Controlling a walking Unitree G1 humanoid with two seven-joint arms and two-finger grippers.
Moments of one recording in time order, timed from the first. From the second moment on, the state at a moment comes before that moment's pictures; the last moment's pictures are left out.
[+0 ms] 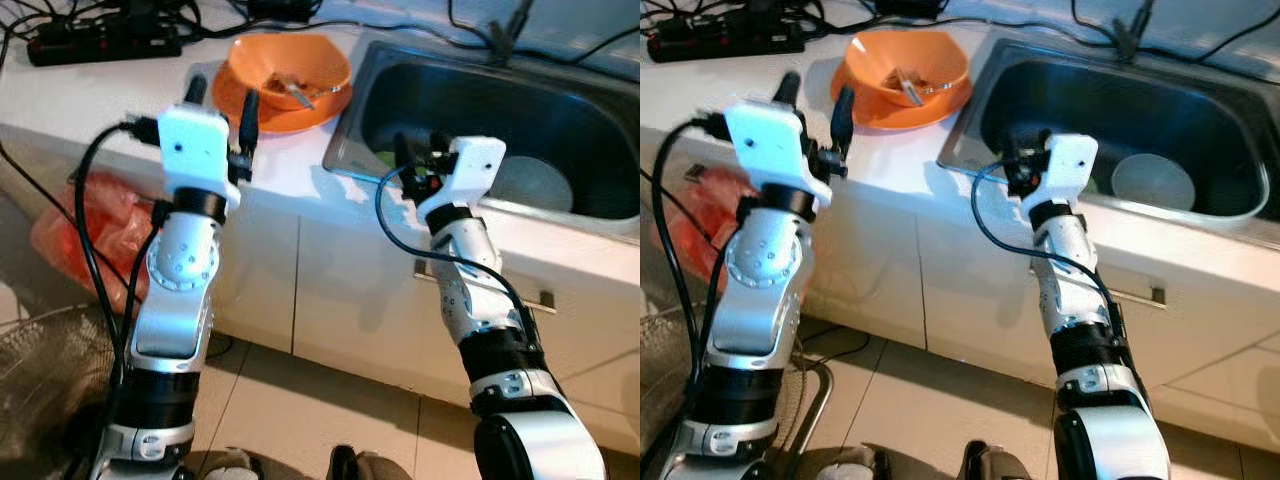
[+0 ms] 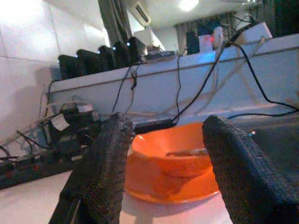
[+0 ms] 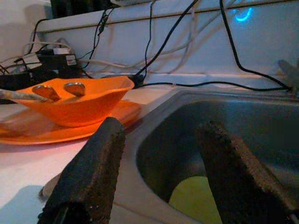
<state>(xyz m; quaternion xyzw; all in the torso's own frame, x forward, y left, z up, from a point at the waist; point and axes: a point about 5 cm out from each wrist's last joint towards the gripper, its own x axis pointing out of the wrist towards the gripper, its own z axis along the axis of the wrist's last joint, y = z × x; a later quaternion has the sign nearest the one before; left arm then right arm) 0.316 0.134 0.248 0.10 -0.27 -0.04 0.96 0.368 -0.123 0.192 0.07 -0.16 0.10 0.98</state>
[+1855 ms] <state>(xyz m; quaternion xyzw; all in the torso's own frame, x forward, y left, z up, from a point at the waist) 0.316 0.133 0.250 0.12 -0.27 -0.04 0.95 0.369 -0.117 0.199 0.07 -0.18 0.11 0.97</state>
